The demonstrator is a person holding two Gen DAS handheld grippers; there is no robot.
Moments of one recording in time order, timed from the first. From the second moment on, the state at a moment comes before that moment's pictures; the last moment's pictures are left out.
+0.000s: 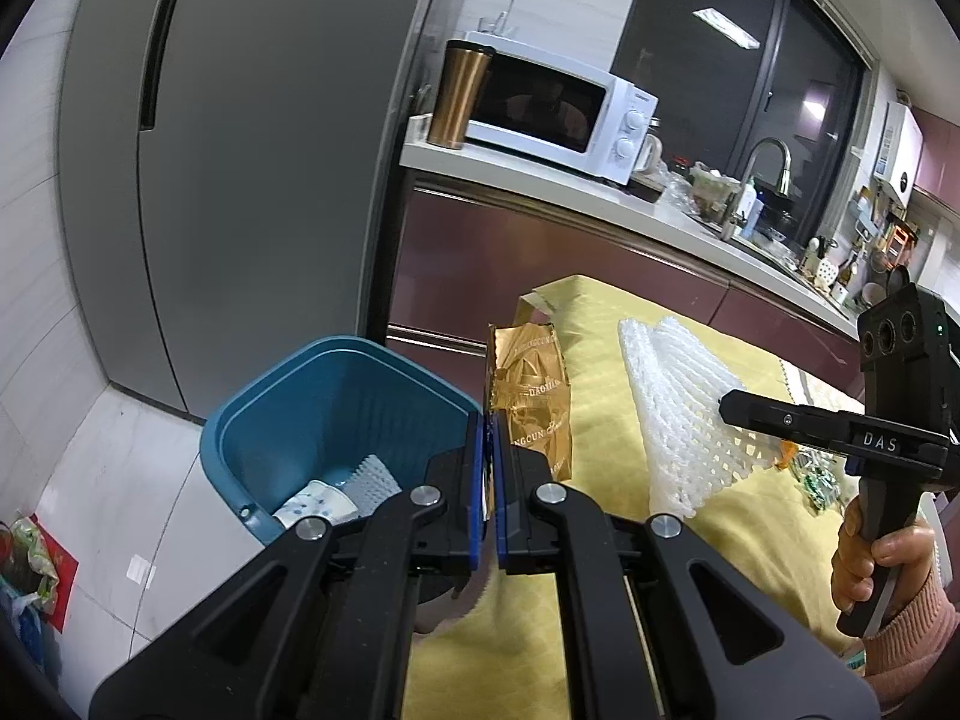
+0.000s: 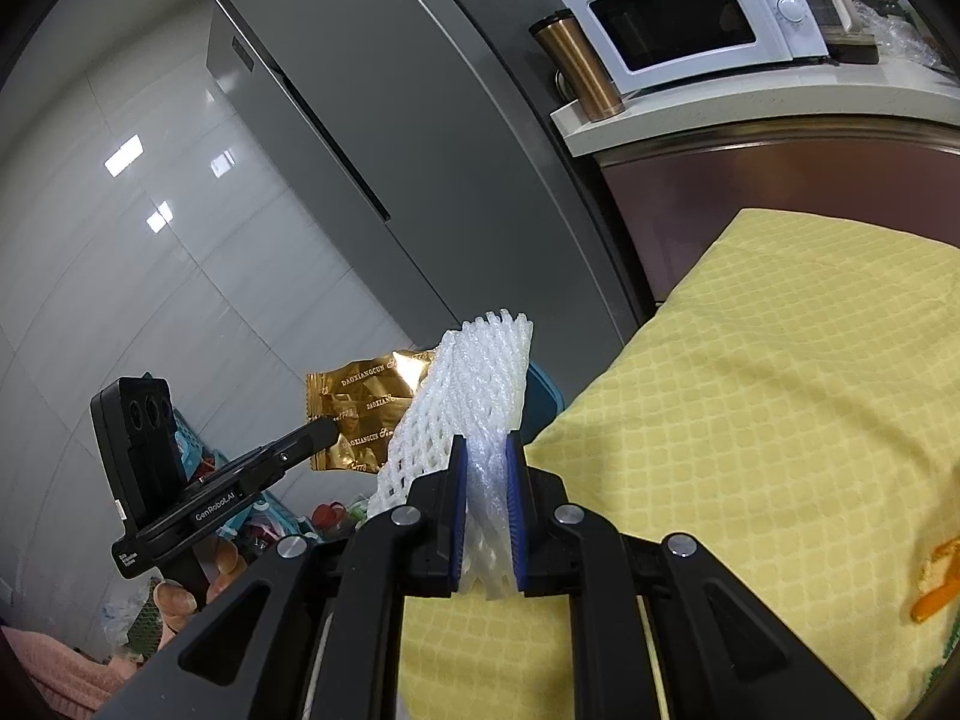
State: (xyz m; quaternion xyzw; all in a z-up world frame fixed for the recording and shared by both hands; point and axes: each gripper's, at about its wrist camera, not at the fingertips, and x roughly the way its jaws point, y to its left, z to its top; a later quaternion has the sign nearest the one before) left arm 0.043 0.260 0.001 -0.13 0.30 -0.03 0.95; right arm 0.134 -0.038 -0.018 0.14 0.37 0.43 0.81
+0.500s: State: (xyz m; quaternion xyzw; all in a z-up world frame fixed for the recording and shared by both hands) left arm 0.045 0.282 -0.012 -0.14 0.30 0.00 0.94; right arm 0.147 -0.011 -0.024 0.13 0.39 0.43 0.80
